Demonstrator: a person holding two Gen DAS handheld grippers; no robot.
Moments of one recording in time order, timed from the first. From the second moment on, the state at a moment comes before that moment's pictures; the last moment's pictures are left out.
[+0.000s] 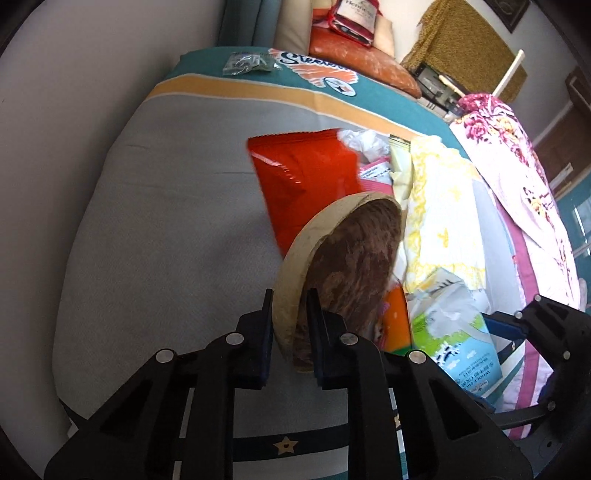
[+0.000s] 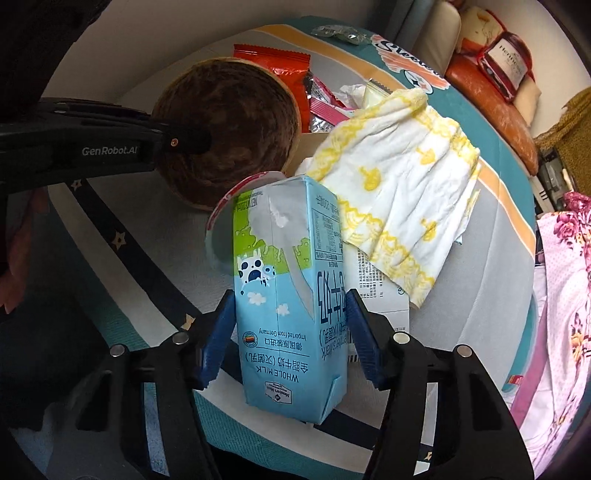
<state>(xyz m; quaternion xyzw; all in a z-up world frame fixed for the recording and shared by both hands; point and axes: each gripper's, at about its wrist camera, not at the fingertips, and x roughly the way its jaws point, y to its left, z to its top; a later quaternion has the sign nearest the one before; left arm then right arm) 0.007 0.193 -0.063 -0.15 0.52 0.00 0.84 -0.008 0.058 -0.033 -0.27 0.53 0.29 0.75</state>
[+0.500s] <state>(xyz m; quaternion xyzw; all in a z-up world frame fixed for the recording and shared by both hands) -0.005 0.189 -0.027 -0.14 0.48 0.06 0.87 0.041 -0.026 0.019 -0.13 0.53 0.27 0.80</state>
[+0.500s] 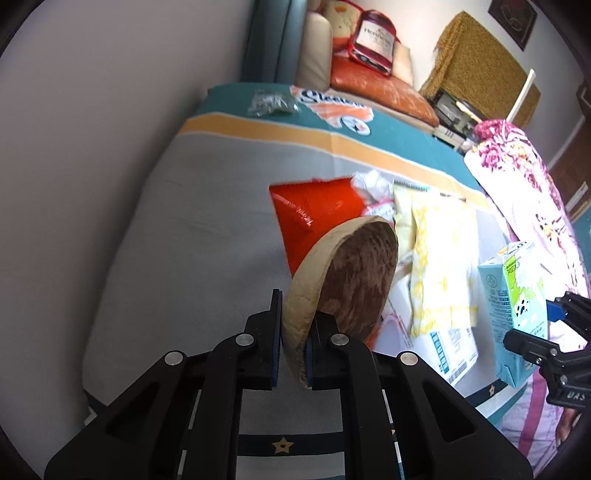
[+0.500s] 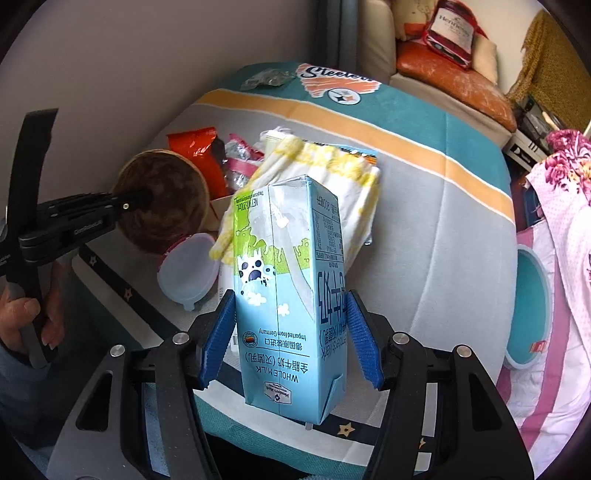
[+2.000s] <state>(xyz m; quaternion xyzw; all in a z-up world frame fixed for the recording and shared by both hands) 0.223 -0.244 -0.058 0.03 0.55 -0.21 0.80 0.177 -0.420 -0.033 0.13 0.53 0.00 0.84</state>
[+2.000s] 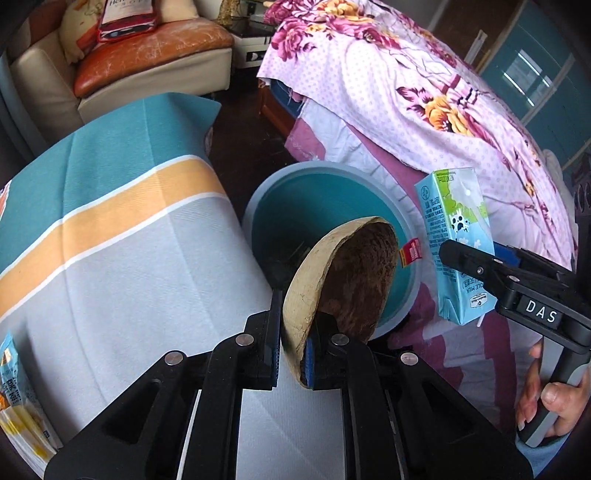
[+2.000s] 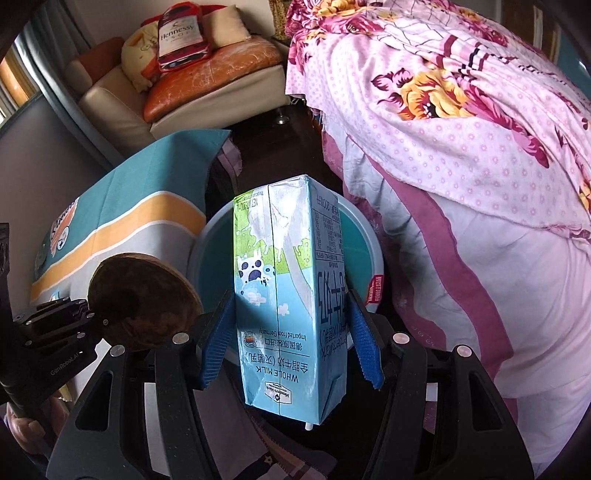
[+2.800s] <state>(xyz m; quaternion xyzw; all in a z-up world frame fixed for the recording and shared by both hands) 0.234 -0.255 -0.068 0.03 0.55 -0.20 0.81 0.192 -0.429 -0.052 0.14 0.54 -0.01 0.83</state>
